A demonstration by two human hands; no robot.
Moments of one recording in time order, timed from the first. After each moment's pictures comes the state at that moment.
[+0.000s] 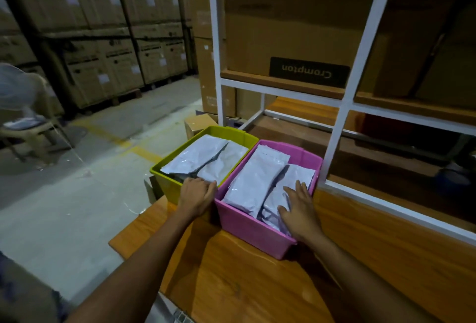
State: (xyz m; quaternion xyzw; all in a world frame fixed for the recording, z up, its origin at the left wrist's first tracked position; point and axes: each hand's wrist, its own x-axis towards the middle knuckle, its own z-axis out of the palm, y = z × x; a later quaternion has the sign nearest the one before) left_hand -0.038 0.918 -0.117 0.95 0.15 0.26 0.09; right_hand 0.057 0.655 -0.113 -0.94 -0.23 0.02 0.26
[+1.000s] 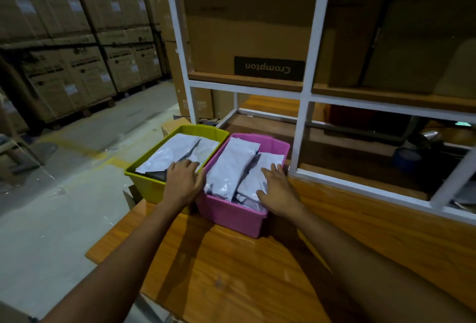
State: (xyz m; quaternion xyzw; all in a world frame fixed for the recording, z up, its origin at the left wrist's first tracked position) left_hand -0.016 0.894 -0.089 0.95 0.13 0.27 0.05; right_hand 0.062 0.635 -0.070 -0.95 -0.25 0.03 0.20
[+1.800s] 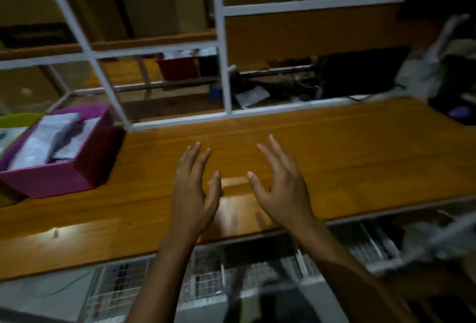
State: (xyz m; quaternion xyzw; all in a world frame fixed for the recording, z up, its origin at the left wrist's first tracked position) left_hand -0.213 0.349 -0.059 0.88 -0.17 0.27 0.34; right_hand -0.235 0.165 -0.046 -0.91 -0.06 -0.23 0.33
